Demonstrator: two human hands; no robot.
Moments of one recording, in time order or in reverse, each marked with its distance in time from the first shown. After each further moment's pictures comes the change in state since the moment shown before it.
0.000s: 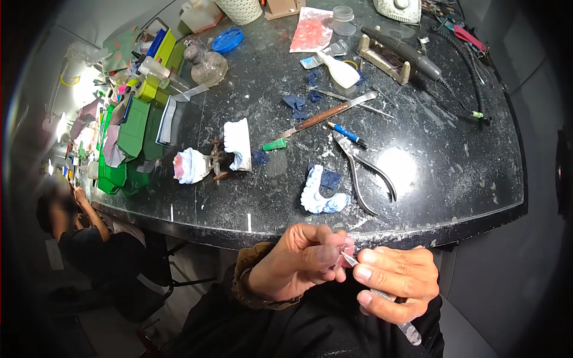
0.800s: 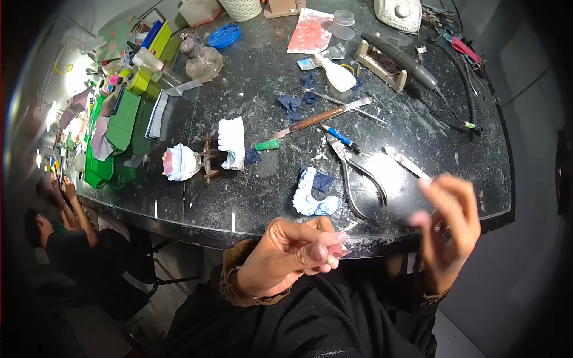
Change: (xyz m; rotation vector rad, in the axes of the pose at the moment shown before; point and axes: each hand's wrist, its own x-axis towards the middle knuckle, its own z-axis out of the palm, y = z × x) left_hand 0.006 0.001 -0.010 0.272 -0.059 0.200; right_hand 0.028 -0.001 -0.048 -0.557 -0.129 0.699
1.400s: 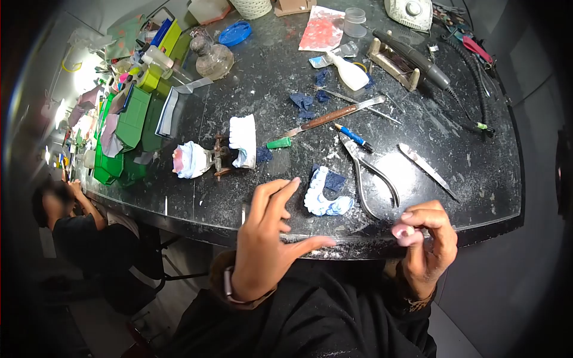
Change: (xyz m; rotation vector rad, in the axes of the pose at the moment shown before) left_hand 0.000 0.011 0.003 1.663 0.589 0.303; right_hand -0.021 0.002 0.043 0.497 0.087 0.043
